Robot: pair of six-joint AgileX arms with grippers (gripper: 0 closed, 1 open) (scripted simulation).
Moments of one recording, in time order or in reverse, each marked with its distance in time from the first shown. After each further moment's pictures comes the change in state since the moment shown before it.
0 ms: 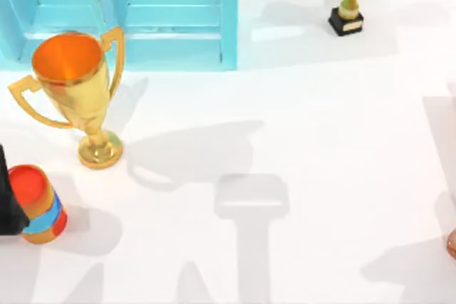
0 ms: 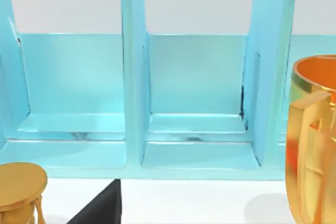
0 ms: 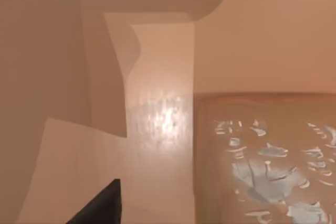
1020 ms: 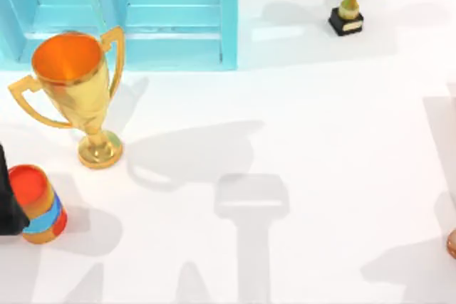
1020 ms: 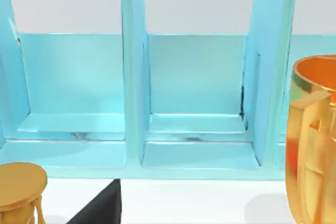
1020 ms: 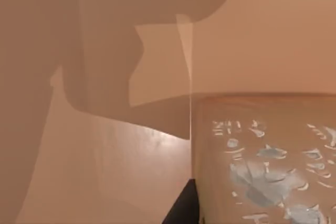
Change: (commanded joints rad) left arm 0.000 0.000 0.000 0.000 0.000 0.000; right arm 0.000 0.000 0.000 0.000 0.000 0.000
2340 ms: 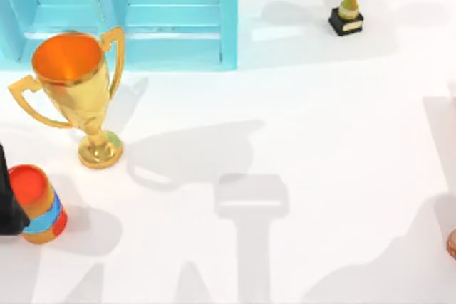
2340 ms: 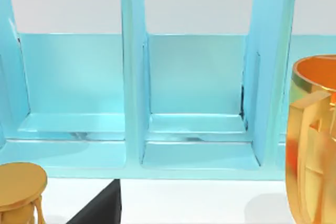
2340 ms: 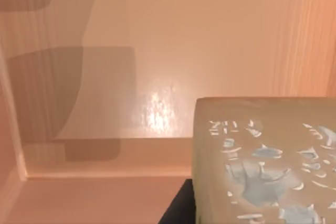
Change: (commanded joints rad) left arm 0.000 0.000 0.000 0.000 0.000 0.000; right arm -0.005 -0.111 0.406 -0.515 0.000 -0.006
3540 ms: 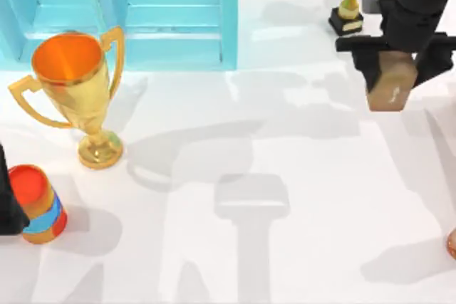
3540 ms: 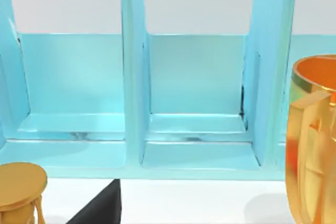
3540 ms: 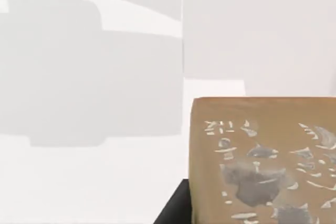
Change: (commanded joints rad) left arm 0.000 0.000 0.000 0.000 0.000 0.000; right arm 0.812 0.677 0.636 0.024 0.001 0.800
